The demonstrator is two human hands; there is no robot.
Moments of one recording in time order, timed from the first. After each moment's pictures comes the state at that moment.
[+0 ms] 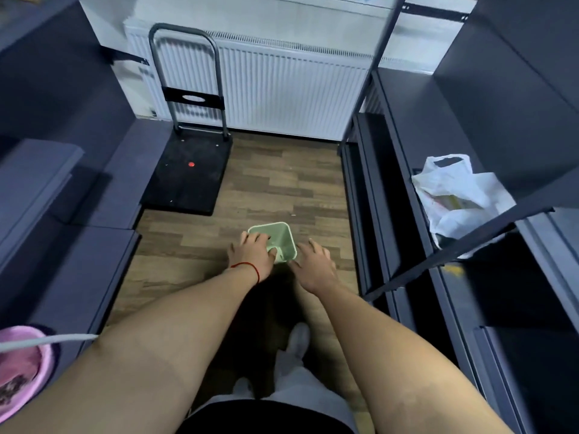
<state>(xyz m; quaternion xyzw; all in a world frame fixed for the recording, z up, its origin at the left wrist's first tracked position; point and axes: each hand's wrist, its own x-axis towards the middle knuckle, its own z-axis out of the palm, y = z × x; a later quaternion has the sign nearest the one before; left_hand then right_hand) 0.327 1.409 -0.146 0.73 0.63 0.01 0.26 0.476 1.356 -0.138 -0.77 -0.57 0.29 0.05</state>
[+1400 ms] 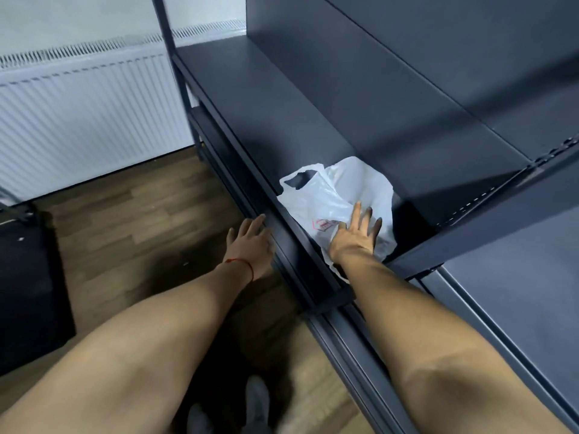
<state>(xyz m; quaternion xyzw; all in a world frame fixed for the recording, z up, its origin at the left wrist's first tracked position) 0.745 1.630 -0.160 0.92 0.31 -0.08 0.22 0.908 1.501 -0.137 -0.93 -0.26 0.16 -0.19</state>
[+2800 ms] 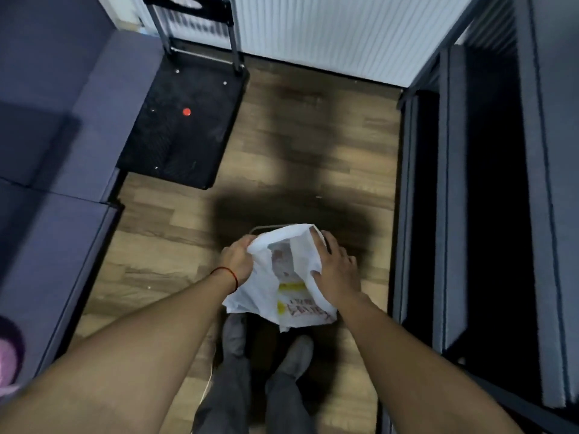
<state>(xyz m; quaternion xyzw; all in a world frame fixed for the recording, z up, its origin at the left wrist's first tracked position) 0.364 1.691 -0.359 0.51 0.71 0.03 0.48 0.585 1.652 -0.367 -0.68 -0.69 0.25 -0.06</state>
